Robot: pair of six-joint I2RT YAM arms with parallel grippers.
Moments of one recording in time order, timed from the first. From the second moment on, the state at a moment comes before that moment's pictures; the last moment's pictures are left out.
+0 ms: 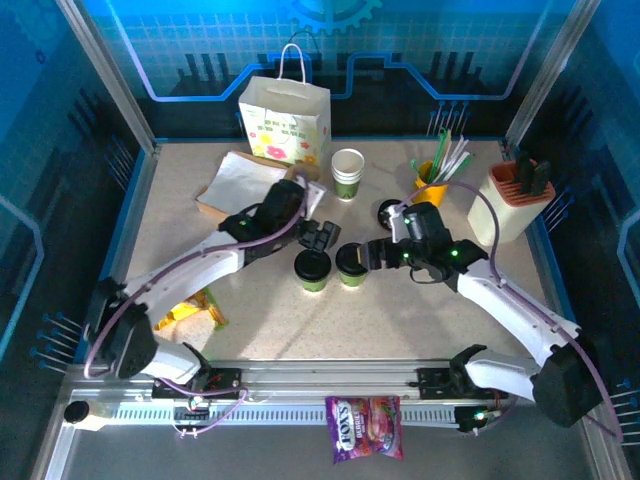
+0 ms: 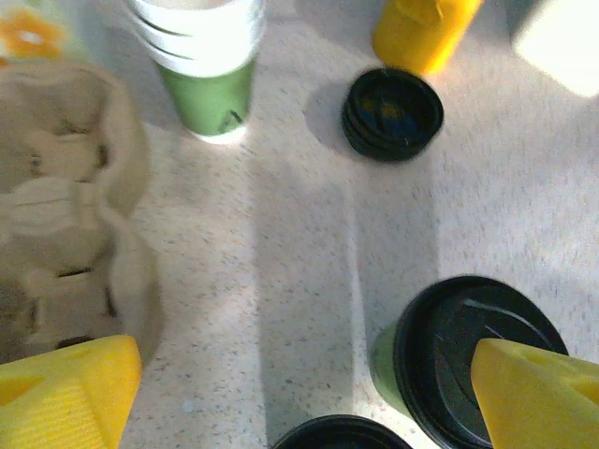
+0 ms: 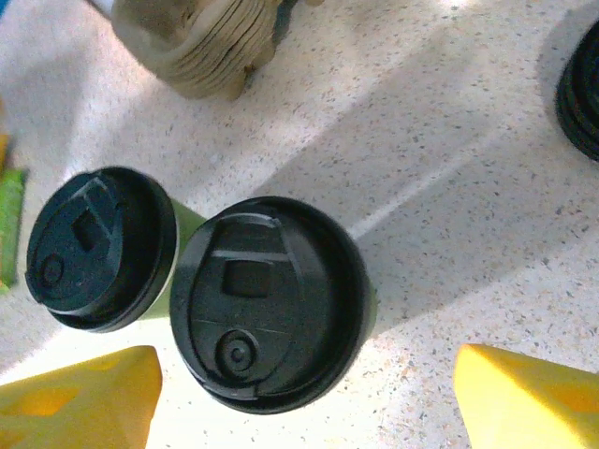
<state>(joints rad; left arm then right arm) -0.63 1.40 1.12 -0.38 -0.02 -0.18 0.53 1.17 0.88 -0.53 -0.18 0.29</state>
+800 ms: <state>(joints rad) -0.57 1.28 0.94 -0.32 -0.06 -0.27 0.72 1.47 1.11 -0.69 0.07 0.16</state>
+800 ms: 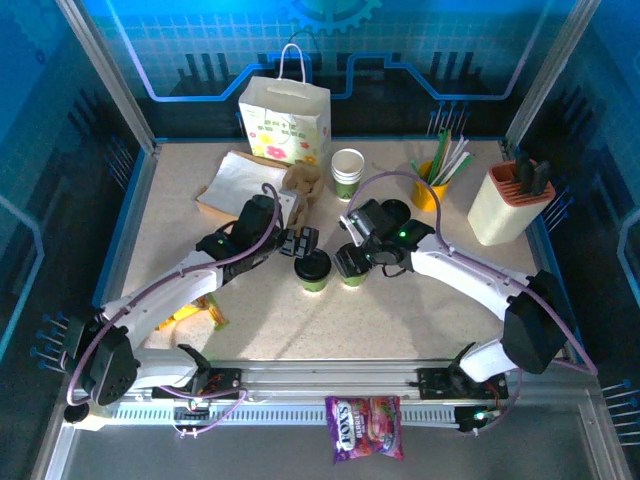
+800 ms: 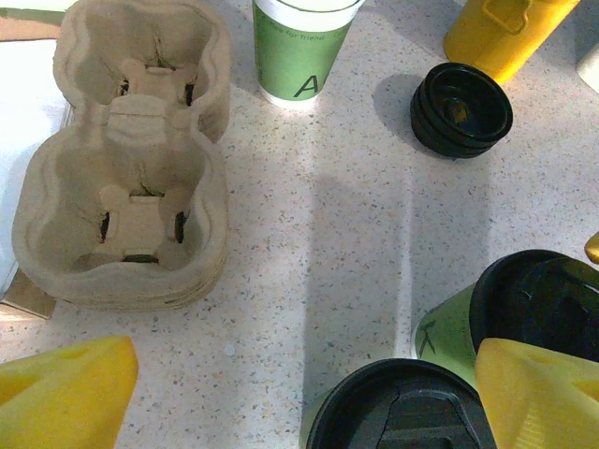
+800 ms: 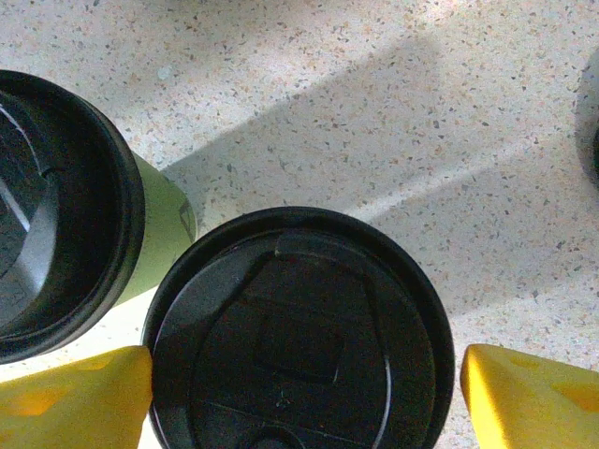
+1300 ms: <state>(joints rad) -0.57 1.26 0.92 -0.32 -0.05 -0.28 0.72 1.47 1.11 -0.71 0.10 0.16</state>
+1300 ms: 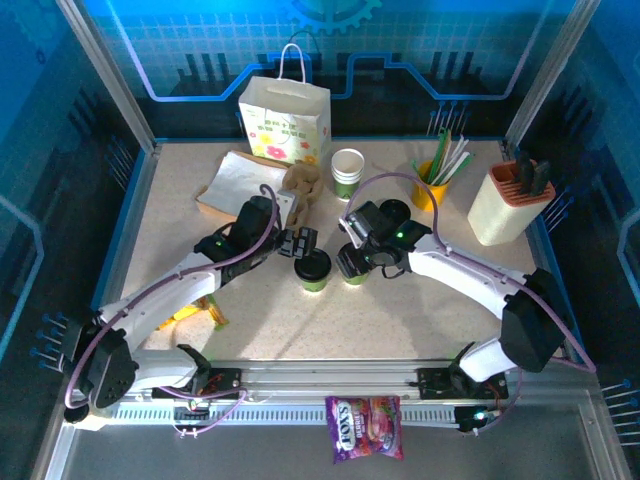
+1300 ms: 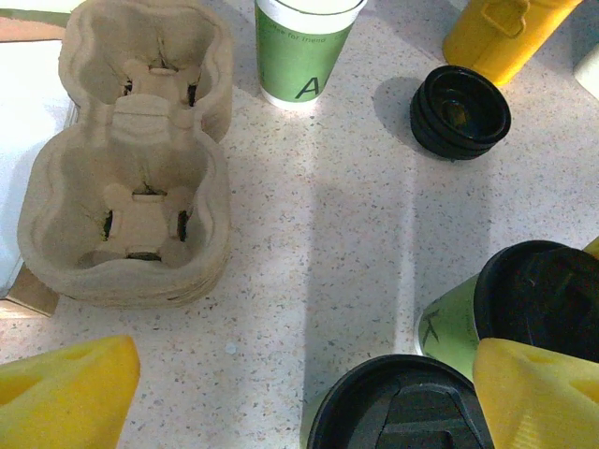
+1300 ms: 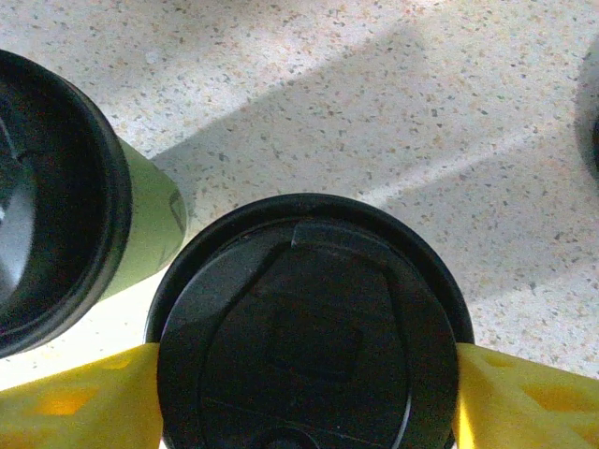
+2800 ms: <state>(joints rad) -0.77 1.36 1.01 -0.55 -0.09 -0.23 0.45 1.33 0.97 -0.70 0.04 0.19</state>
